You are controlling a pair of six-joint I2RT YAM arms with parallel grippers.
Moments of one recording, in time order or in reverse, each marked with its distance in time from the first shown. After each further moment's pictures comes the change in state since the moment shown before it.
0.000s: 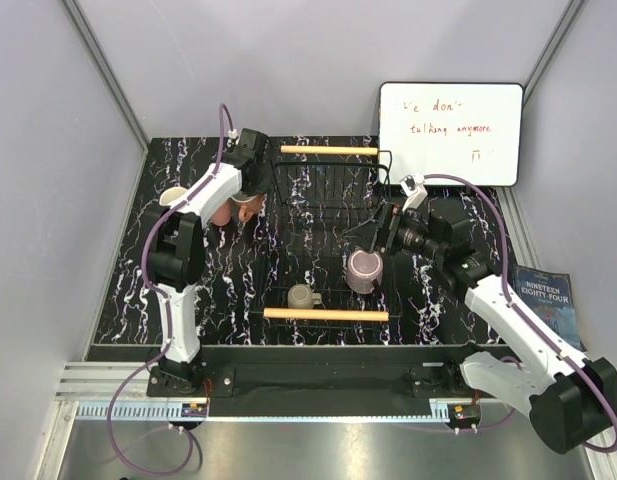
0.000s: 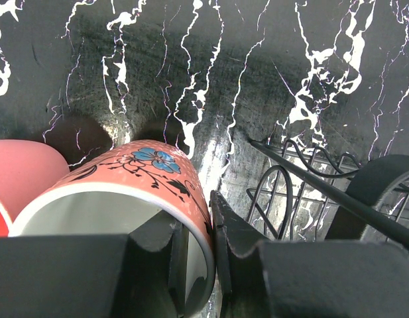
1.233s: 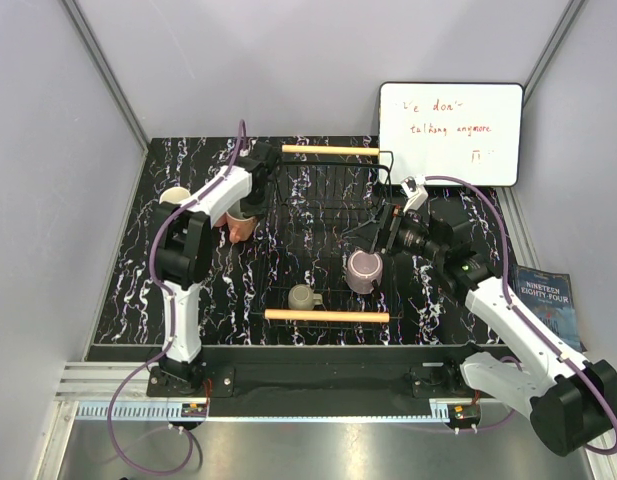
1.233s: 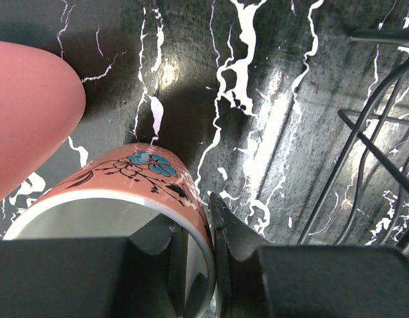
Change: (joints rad) left arm -0.041 0.047 0.024 -0.290 -0.064 0.064; right arm 0.000 -0.017 -0.019 0.014 0.000 0.024
